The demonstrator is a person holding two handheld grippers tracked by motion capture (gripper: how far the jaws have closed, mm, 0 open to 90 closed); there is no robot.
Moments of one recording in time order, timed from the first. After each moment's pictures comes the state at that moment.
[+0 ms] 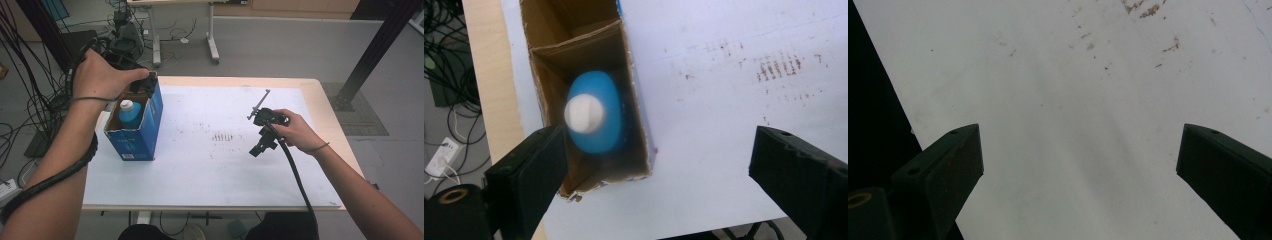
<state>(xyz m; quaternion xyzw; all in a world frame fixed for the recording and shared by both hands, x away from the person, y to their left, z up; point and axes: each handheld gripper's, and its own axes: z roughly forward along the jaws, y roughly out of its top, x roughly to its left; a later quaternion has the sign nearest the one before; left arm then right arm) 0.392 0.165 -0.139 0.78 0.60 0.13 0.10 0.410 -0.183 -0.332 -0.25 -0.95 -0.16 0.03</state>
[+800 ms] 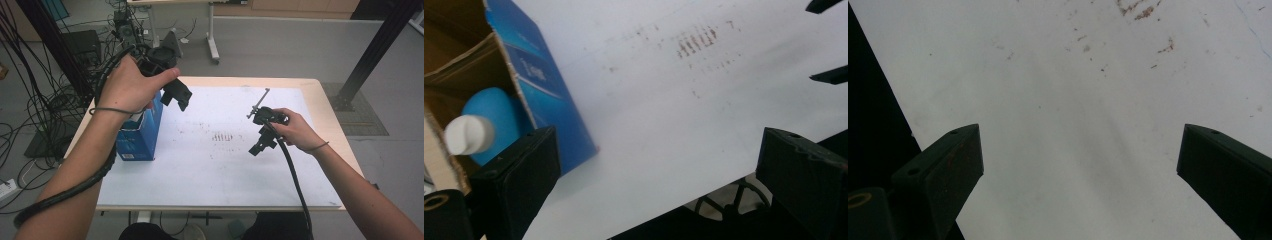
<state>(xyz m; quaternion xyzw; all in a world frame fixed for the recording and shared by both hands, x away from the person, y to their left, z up) 0.366 0.093 -0.146 0.84 0.52 0.08 0.11 0.411 -0.182 -0.328 -0.26 -0.95 -0.16 0.03</state>
